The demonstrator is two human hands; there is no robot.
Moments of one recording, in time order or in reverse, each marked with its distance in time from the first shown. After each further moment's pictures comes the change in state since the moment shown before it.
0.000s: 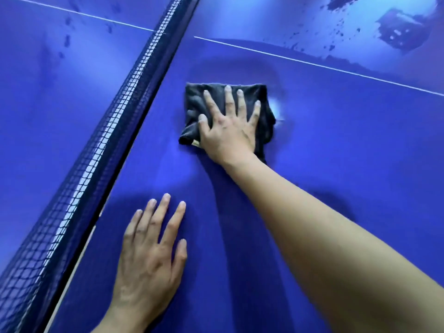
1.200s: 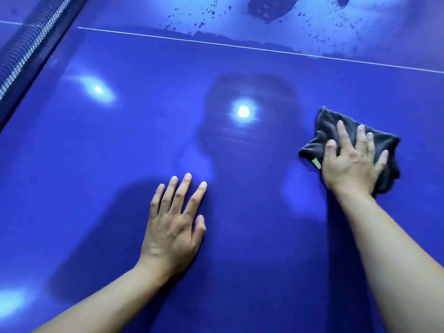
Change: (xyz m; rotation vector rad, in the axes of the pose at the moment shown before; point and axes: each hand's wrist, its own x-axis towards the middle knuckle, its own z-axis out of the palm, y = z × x) left_hand -0.030 0.309 0.069 0.041 -0.095 0.166; right_hand -0.227 0.512 -0.108 0.027 0.112 0.589
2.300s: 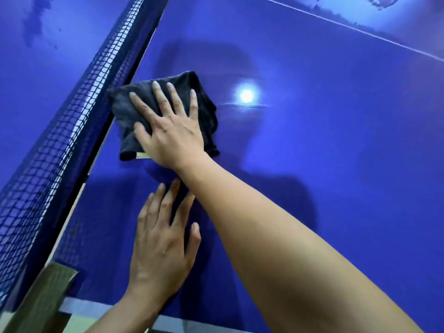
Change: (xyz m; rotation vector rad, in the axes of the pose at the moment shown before) left_hand -0.159 -0.259 -0.051 -0.204 0.075 -0.176; right_hand -0.307 -0.530 0.125 -0.036 -0.162 -0.895
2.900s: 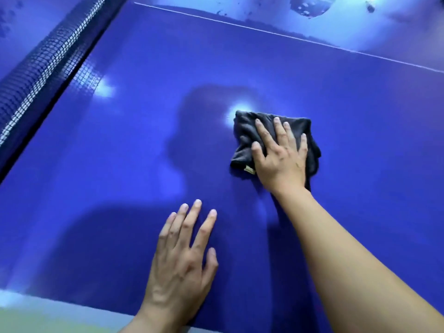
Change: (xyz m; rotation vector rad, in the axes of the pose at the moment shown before) left_hand -0.036 0.175 0.064 0.037 0.030 0.169; right_hand -0.200 0.305 -0.065 0.033 0.079 0.473
